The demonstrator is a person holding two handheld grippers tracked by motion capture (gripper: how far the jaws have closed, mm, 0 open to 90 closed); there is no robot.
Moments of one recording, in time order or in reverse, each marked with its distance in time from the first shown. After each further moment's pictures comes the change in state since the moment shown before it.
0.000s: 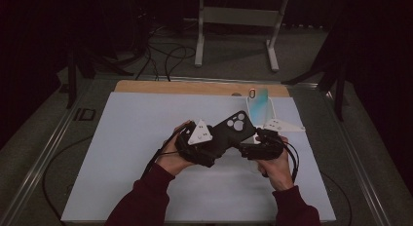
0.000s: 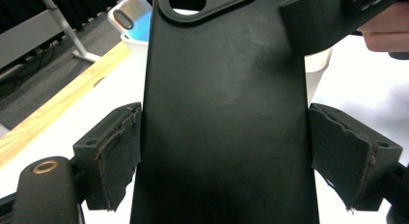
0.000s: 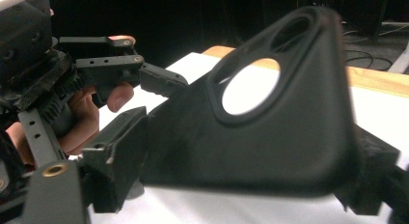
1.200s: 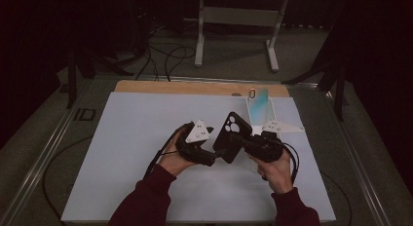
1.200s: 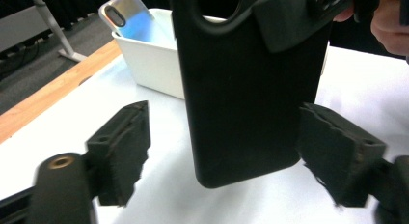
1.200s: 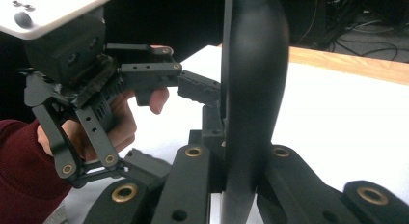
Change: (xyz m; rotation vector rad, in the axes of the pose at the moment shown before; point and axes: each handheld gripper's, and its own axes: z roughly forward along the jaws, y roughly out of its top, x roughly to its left) left arm 0.005 -0.010 0.007 -0.039 -0.040 -0.070; right arm 0.008 0.003 -0.005 0.020 0.060 0.011
